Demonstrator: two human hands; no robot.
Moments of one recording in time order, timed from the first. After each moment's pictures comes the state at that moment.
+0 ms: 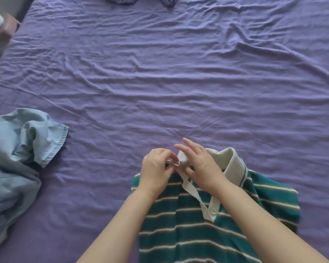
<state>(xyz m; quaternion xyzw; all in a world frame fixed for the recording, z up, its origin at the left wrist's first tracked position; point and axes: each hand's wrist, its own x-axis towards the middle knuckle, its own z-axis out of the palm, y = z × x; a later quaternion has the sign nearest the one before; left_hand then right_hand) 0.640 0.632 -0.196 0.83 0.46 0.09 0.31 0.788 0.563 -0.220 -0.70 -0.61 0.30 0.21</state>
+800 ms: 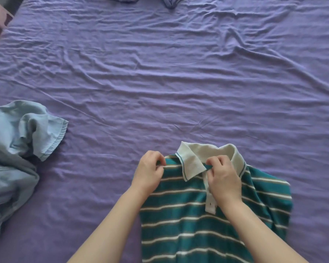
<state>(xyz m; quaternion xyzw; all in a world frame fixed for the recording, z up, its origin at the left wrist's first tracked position) 0.600 0.632 -0.209 0.77 0.49 0.08 0.41 0.771 0.510 -0.214 -0.87 -0.43 0.15 0.20</state>
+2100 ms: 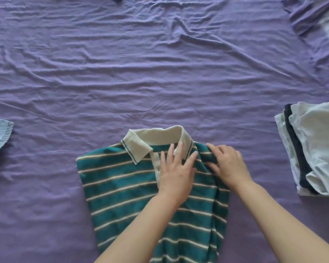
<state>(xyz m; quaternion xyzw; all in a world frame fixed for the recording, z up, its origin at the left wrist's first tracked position) 0.731 0.478 -0.214 0.92 0.34 -0.02 0.21 0.890 0.398 -0.208 -0.85 -0.50 0.18 0.00</state>
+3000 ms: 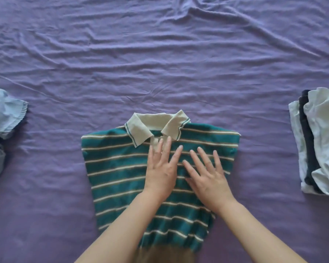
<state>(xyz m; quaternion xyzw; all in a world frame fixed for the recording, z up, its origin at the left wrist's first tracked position) 0.714 0.454 -0.222 0.93 0.36 0.00 0.06 0.839 0.349 -0.232 -0.75 -0.66 0.08 0.02</state>
